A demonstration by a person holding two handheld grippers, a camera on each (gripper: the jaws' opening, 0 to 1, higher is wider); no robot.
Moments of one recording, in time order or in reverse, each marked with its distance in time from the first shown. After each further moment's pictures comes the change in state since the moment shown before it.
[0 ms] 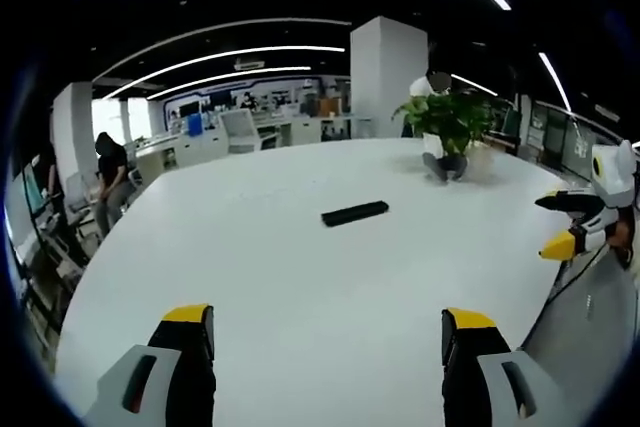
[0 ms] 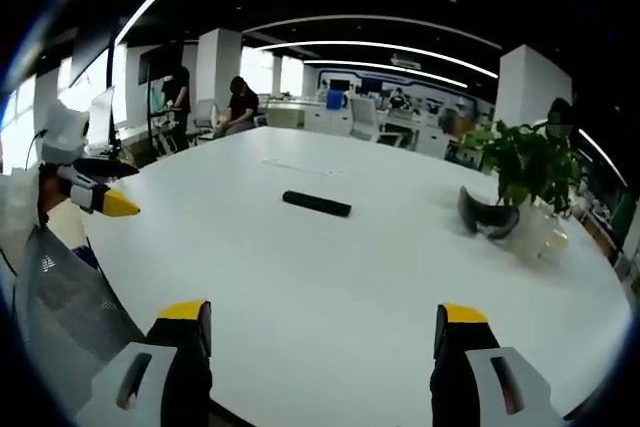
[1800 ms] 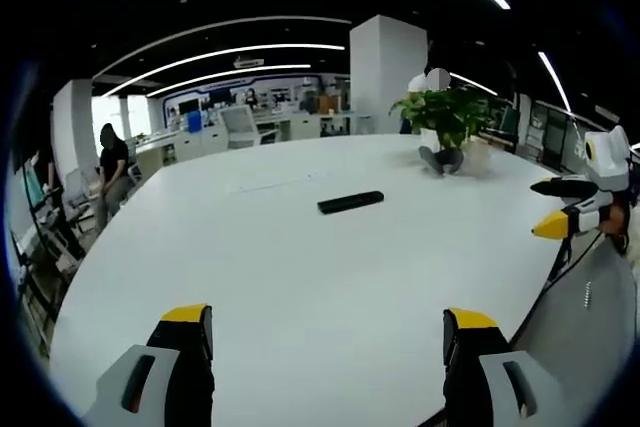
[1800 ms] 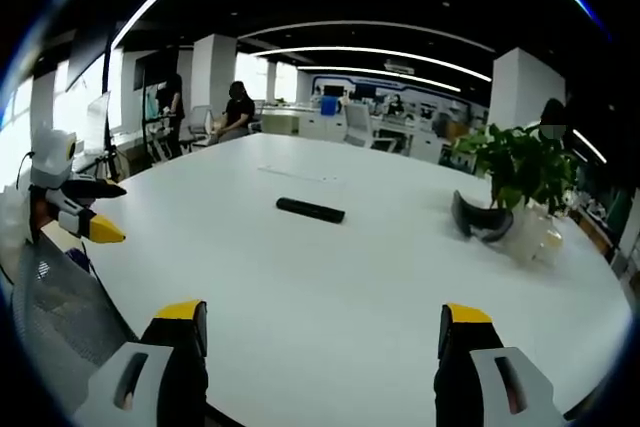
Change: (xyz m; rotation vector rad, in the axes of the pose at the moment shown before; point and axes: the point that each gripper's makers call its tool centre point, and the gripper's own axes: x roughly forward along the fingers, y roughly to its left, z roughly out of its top) left arm -0.013 -0.009 -0.031 -0.030 0.024 -0.003; right arm -0.002 -0.005 0.004 0.008 -0.026 -0.028
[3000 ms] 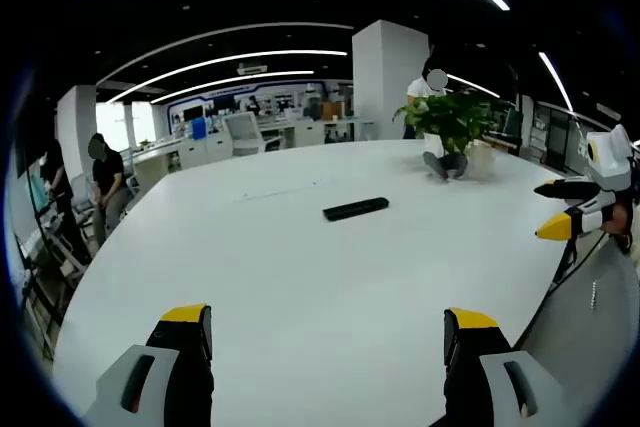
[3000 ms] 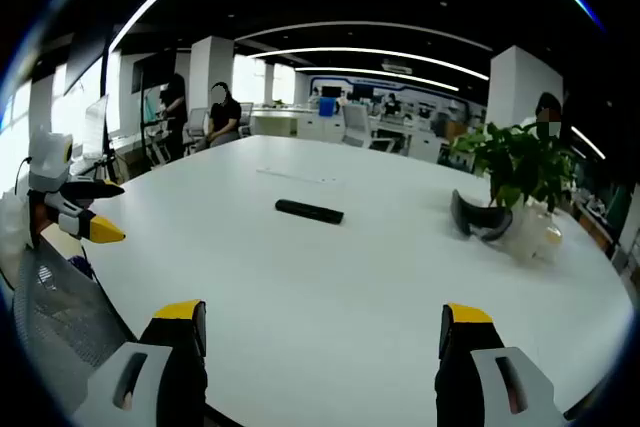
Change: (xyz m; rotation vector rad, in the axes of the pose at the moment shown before) left arm -0.003 0.004 0.007 0.017 -0.038 0.031; right arm 0.000 -0.001 0.001 0.018 -0.008 -0.002
